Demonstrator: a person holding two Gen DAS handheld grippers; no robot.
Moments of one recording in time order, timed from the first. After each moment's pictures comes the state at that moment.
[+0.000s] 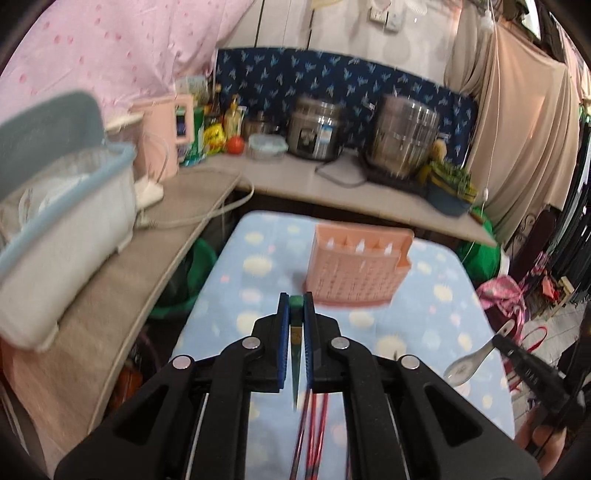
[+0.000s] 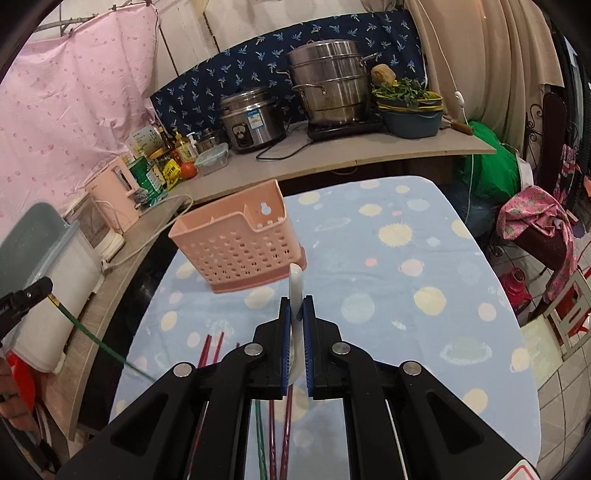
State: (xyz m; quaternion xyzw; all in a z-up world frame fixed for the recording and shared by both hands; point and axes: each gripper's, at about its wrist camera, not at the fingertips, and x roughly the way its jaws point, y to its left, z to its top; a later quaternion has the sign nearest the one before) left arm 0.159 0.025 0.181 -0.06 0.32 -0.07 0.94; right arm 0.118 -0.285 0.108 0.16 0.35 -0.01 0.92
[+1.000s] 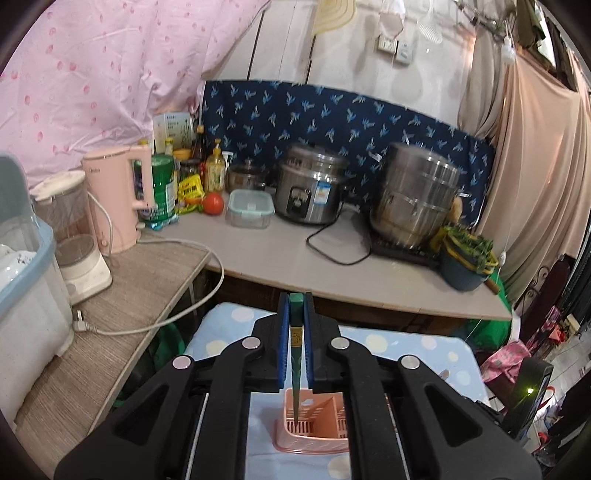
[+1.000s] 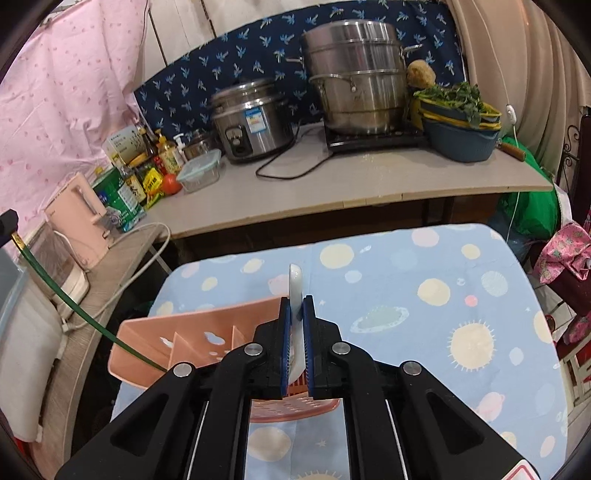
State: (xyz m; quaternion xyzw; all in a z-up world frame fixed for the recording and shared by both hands) left arm 0.350 -0.026 0.199 -0.08 0.26 -0.06 0.96; right arm 0.343 -0.267 0.083 0.15 0.36 -0.01 0.92
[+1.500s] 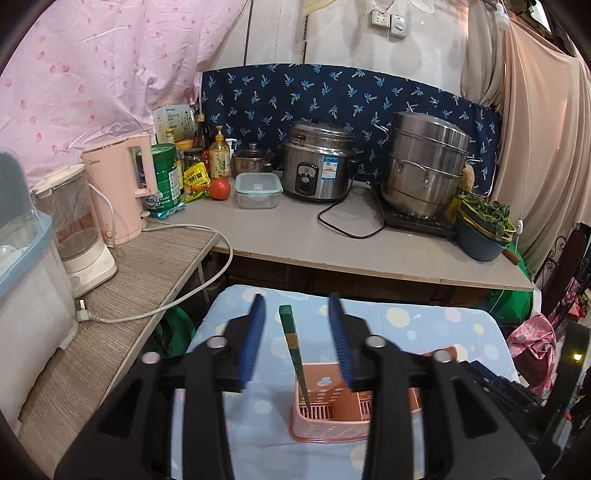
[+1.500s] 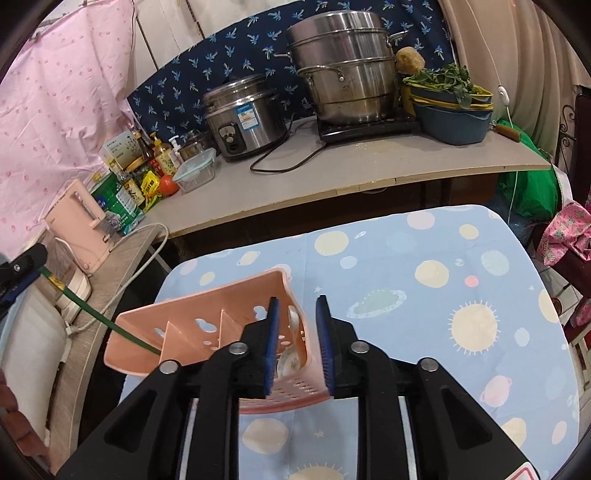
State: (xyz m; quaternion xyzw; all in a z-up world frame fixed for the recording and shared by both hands) left arm 0.346 -0.043 0.165 -0.03 0.27 -0.04 0.96; right arm 0.326 -0.277 0.075 0.18 0.35 -0.01 0.92
